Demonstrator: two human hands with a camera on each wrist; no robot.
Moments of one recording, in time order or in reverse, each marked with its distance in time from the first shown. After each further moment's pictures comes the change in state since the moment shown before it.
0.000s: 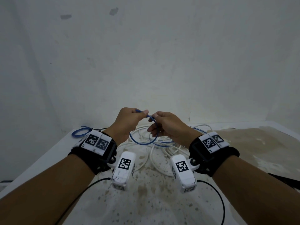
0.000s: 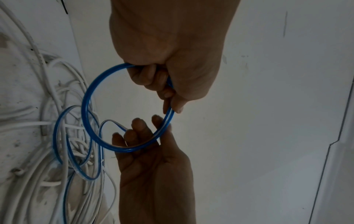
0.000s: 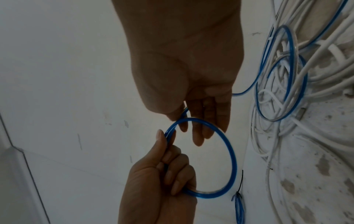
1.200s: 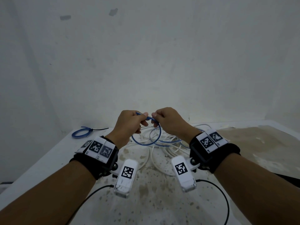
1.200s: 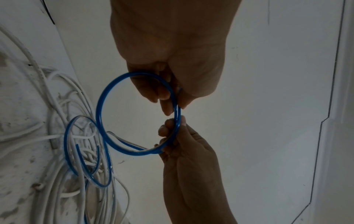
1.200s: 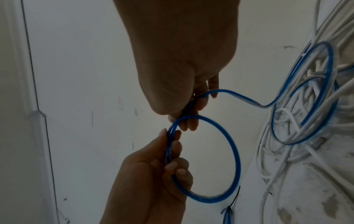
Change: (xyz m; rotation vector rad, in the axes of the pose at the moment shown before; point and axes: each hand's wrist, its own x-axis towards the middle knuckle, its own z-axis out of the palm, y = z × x) left_hand -0.012 -0.003 0.001 0.034 0.014 0.025; right_hand 0.014 -0.003 -0.008 -0.681 0.141 -0.314
